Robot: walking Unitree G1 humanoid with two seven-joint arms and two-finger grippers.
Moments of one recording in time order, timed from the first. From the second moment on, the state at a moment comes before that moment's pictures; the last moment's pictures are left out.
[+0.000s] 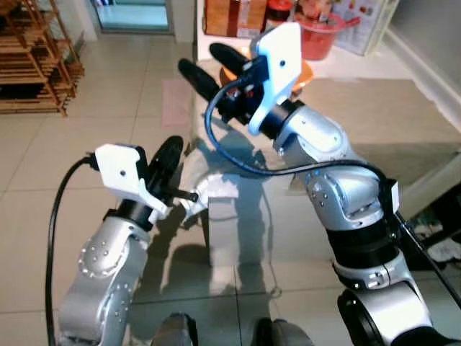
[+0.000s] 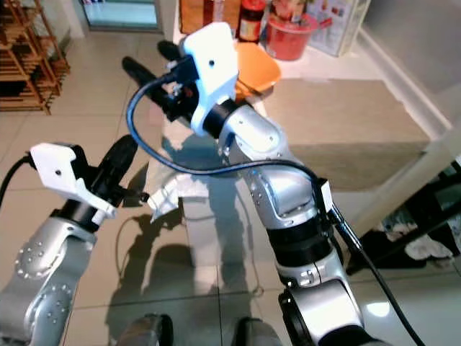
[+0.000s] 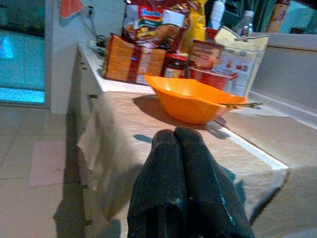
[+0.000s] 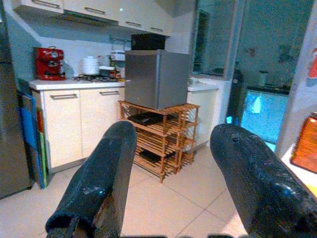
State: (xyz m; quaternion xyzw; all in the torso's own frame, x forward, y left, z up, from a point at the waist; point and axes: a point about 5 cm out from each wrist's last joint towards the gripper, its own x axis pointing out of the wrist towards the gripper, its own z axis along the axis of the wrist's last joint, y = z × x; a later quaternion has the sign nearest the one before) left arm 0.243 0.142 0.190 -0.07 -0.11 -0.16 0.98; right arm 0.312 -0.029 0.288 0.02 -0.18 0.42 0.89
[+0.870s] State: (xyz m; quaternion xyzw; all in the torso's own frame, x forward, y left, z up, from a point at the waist) left arm 0.252 0.150 0.160 -0.04 -0.08 -0.12 0.99; right arm 0.297 -0.046 0.191 0.09 -0.07 0.46 0.88
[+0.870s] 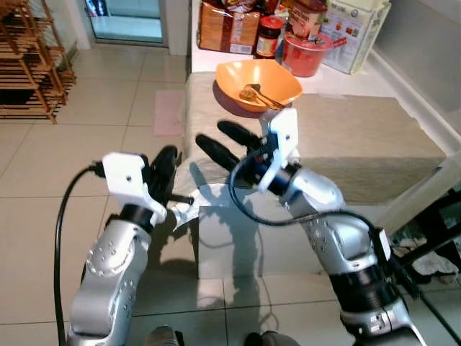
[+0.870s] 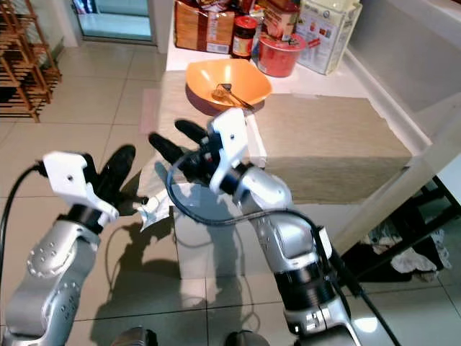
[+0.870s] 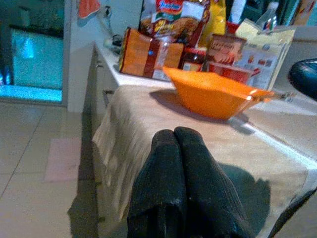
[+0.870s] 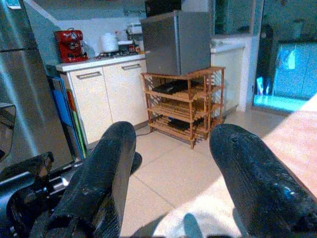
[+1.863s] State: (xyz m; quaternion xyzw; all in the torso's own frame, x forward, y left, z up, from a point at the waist) left arm 0.249 0.143 0.177 -0.05 -0.12 -0.15 0.98; right arm 0.299 -0.055 0.210 0.11 -0.13 0.45 0.88
